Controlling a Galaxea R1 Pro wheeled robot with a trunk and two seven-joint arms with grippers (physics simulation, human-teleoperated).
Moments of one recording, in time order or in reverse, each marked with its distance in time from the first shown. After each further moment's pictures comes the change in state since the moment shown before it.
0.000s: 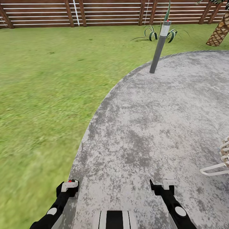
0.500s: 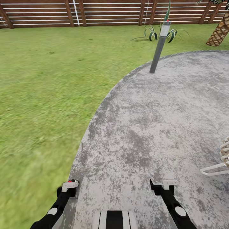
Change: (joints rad) left arm 0.000 -0.004 -0.002 0.000 -0.001 0.001 0.001; right arm 0.000 0.000 0.000 0.000 0.000 0.000 0.000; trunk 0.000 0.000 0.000
